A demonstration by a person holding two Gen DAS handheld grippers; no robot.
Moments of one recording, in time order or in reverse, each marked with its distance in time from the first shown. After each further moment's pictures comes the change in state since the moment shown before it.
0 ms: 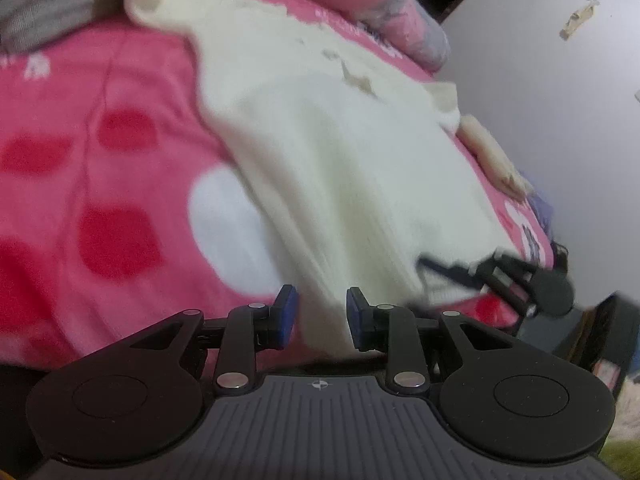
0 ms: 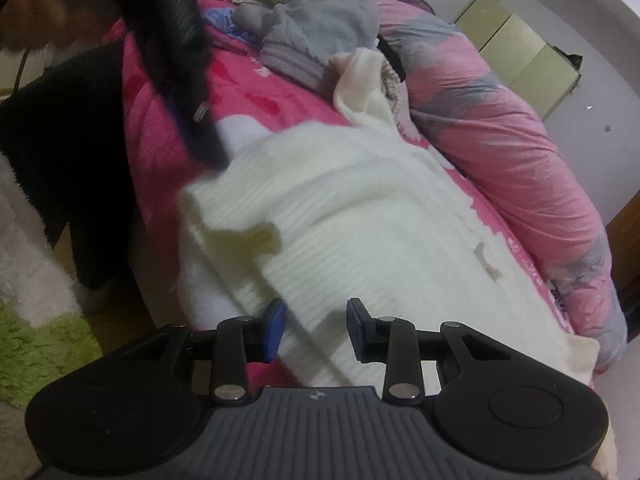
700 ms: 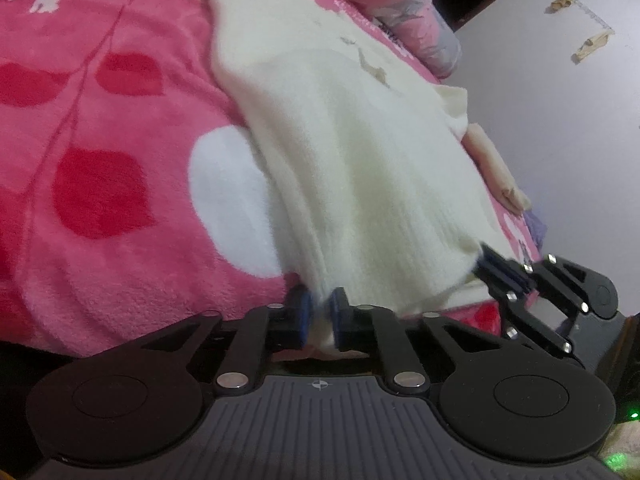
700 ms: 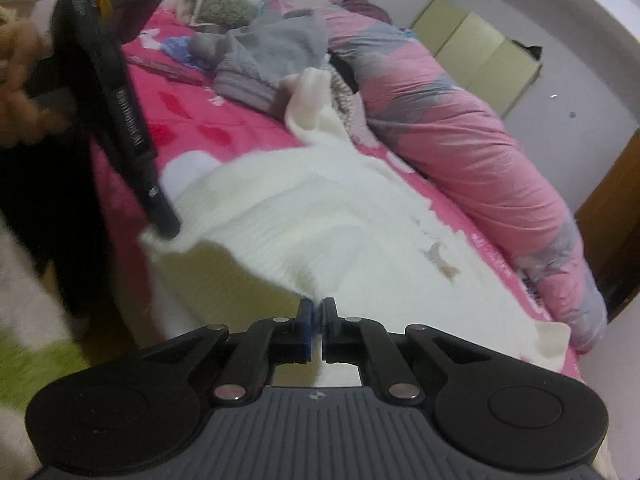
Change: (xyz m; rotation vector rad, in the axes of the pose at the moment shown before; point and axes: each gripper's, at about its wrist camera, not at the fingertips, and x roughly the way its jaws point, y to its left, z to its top) left arm 0.011 0.009 -0.007 -0.082 -0.018 -0.054; right arm -0.042 -0.024 -0.001 0.073 -0.014 -0.061
